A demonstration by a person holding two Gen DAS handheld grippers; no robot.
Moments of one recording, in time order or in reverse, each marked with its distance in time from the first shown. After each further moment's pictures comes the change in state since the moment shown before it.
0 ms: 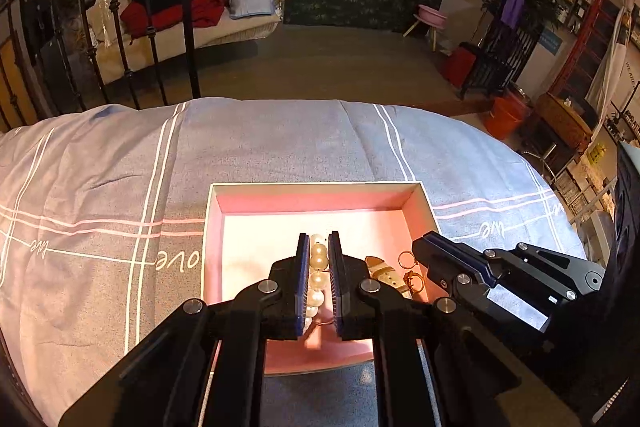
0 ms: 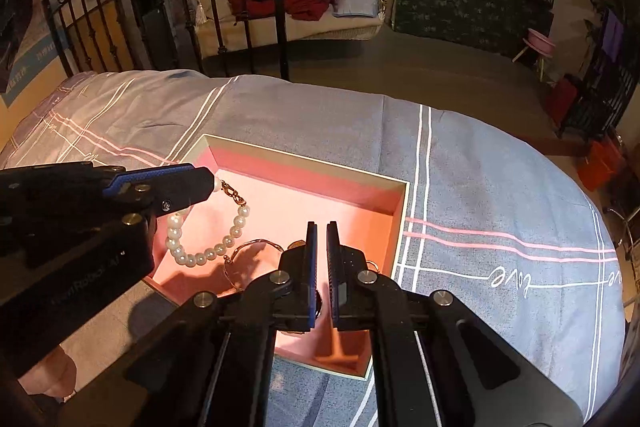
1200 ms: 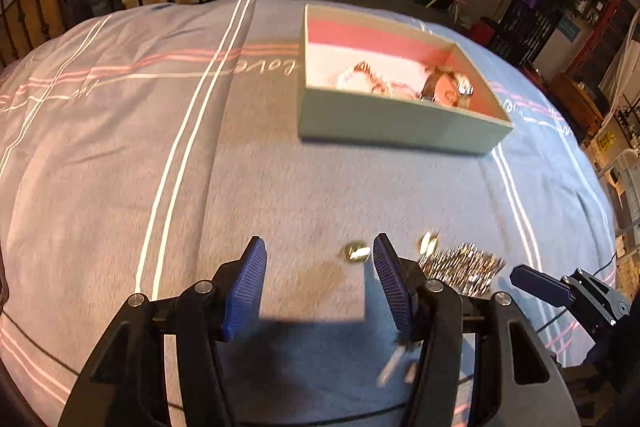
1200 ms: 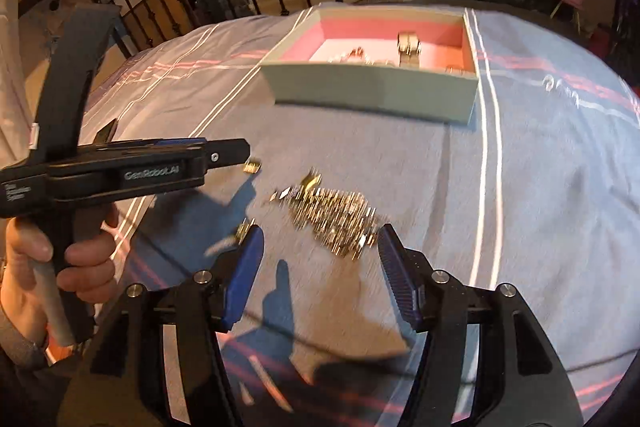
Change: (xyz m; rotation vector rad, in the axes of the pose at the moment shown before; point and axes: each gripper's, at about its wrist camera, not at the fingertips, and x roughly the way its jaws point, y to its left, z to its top) left arm -0.041 0.063 -0.163 -0.060 0.136 0.038; right arm -0.080 0.057 -0.187 0.088 0.100 0.257
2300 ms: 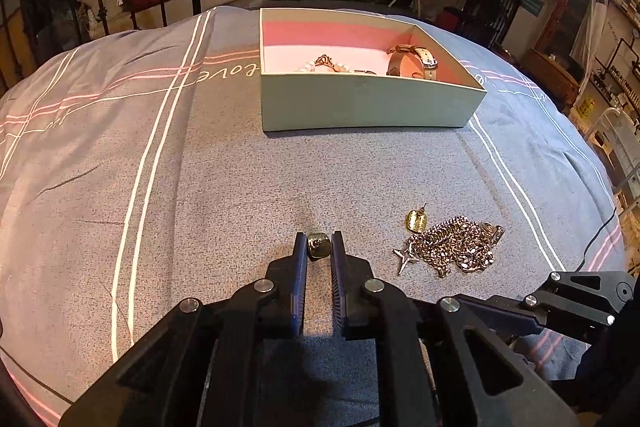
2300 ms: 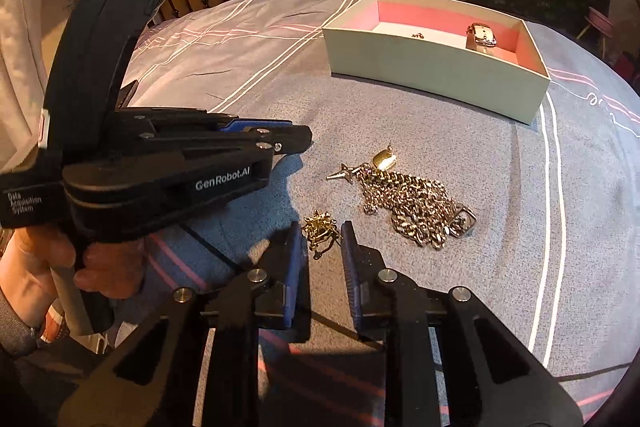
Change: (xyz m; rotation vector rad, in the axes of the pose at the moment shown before) left arm 0.005 -0.015 -0.011 0.134 -0.072 -0.058; right arm 0.018 0.043 -0.003 -0.133 0.003 0.008
